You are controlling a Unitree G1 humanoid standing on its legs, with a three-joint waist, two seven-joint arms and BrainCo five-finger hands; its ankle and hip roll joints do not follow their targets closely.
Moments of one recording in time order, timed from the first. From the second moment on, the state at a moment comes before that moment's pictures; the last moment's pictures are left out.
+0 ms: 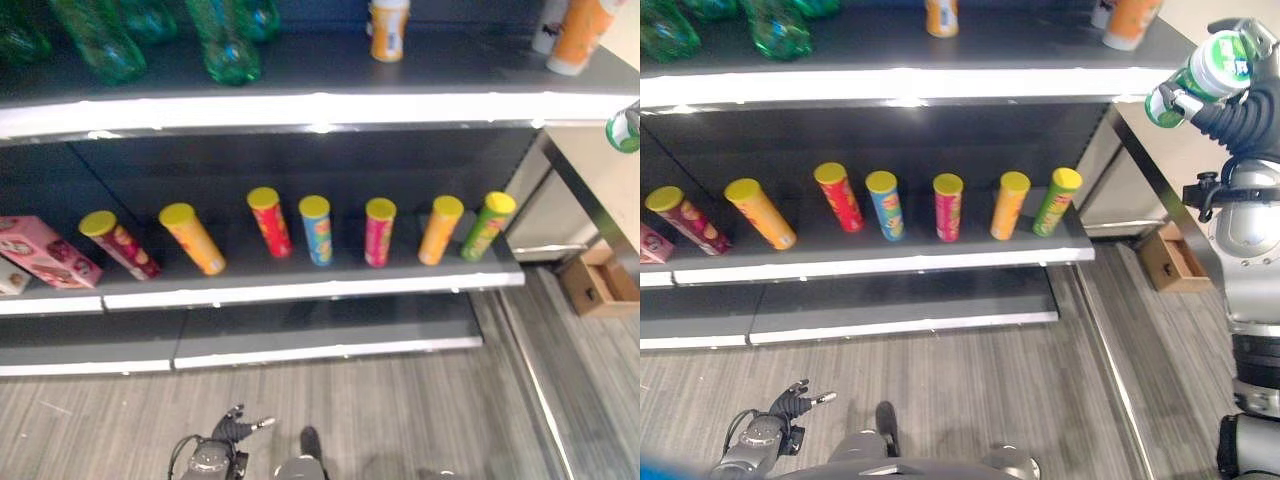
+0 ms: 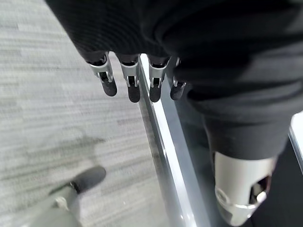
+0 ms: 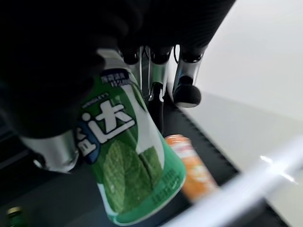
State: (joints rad) left arm 0.03 0.36 -0.11 1.00 -0.09 -0.04 0.04; right arm -0.37 -0.99 -0.23 -0.07 -0.07 -0.08 -0.25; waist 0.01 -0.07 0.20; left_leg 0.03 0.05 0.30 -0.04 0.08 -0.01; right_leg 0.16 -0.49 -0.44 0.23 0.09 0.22
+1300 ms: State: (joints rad) left arm 0.09 0.35 -0.16 1.00 -0.11 -0.05 -0.01; right arm -1.00 -1.22 0.49 0.49 0.64 -0.09 0.16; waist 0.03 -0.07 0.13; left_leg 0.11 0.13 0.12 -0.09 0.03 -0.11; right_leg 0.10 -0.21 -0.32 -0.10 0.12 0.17
